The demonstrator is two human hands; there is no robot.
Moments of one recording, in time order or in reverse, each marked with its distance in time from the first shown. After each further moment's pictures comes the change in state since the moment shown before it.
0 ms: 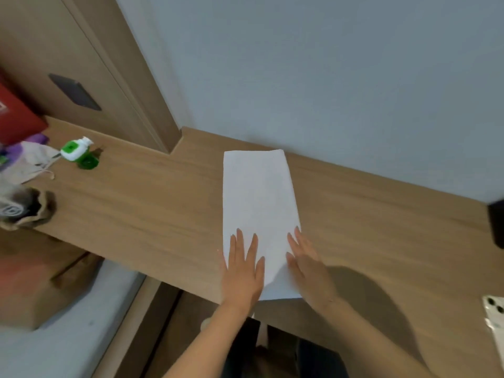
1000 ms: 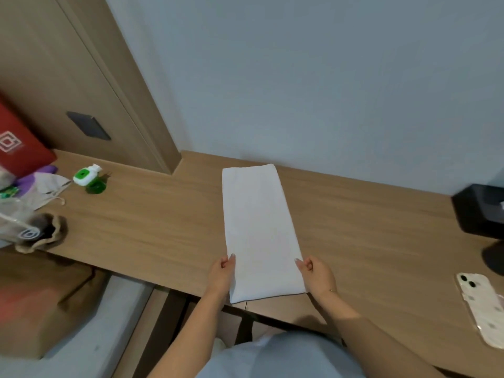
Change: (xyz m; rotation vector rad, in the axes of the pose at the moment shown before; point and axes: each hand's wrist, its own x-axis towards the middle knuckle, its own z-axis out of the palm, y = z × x) left_hand -0.003 -0.036 -0.035 -1.123 -0.039 -0.481; right_hand -0.016 0.014 0.012 0.315 0.201 0.507
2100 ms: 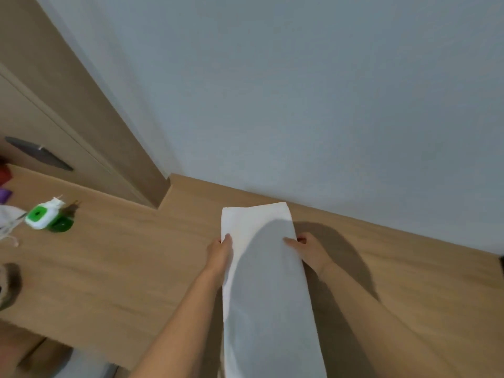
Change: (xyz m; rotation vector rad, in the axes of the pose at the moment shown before) left_hand 0.166 0.143 0.025 -0.009 -0.008 -0.088; right_hand 0.182 -0.147 -0.006 0.354 -0.287 0.176
